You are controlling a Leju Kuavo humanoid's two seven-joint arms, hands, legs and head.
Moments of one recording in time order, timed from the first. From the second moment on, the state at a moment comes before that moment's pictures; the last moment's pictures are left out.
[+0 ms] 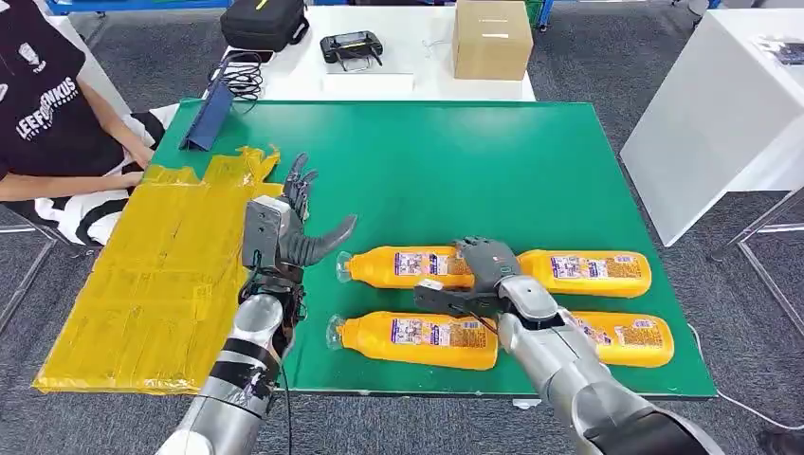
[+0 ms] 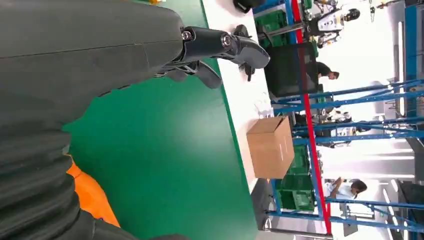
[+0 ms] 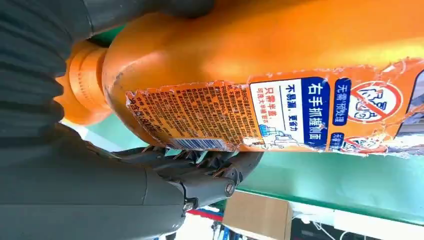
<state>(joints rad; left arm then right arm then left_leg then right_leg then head) -0.38 -0.28 -0.05 -1.17 -0.17 0.14 -0.40 -0.71 0.13 0.48 -0.42 1.17 -0.26 -0.07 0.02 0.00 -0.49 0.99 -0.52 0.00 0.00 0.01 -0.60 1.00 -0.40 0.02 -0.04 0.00</state>
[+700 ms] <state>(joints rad) -0.31 -0.28 -0.06 -1.26 -0.19 0.12 -0.38 -0.51 0.19 0.21 -0.82 1.18 -0.54 -0.10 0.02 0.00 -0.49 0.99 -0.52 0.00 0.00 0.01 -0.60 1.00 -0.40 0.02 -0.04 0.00</state>
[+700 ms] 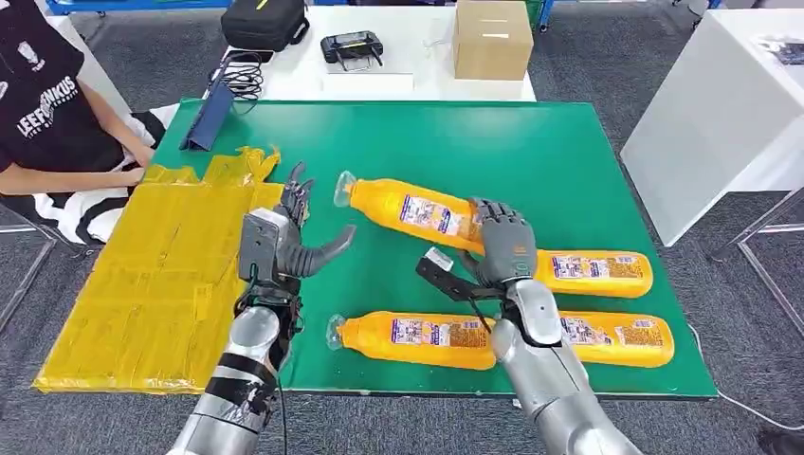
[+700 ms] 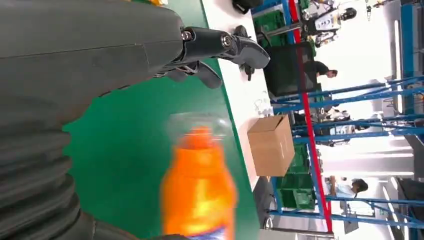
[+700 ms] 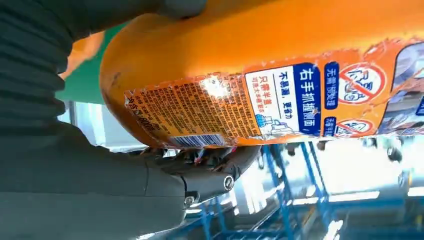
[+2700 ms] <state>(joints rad) -0.34 -0.26 -0.10 -1.18 0.13 -0.08 -0.38 -0.51 0.33 0.39 -0.76 0.80 -0.19 -0.38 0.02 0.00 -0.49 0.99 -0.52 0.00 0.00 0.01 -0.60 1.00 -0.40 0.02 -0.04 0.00</state>
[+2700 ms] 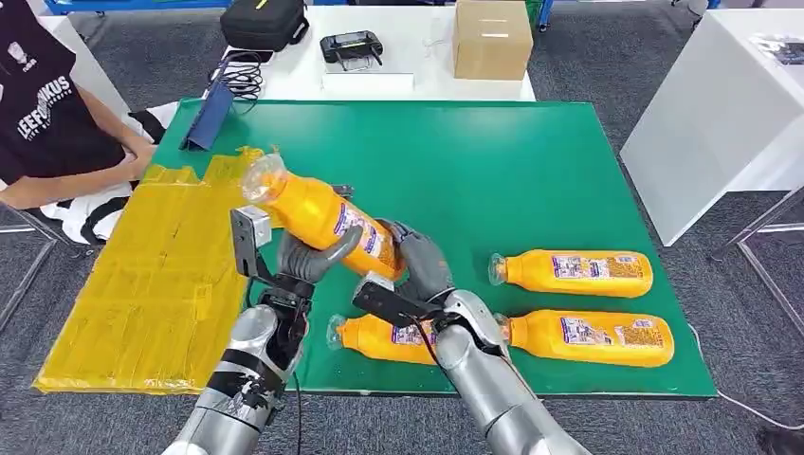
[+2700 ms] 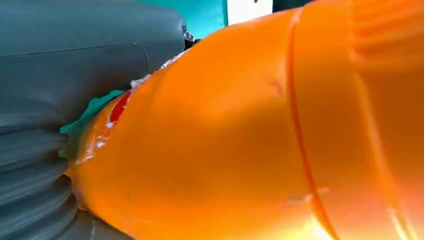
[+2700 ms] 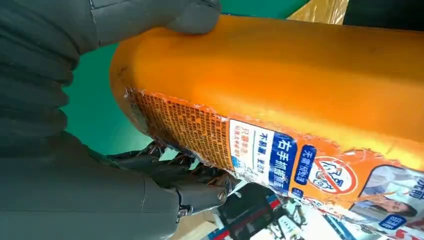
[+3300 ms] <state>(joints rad) -0.40 -0.24 -0.02 -1.26 -0.61 0.44 -0.32 -0.36 0.30 0.40 -1.12 0.70 -0.24 -0.36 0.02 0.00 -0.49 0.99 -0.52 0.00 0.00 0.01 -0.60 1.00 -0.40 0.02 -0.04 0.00</state>
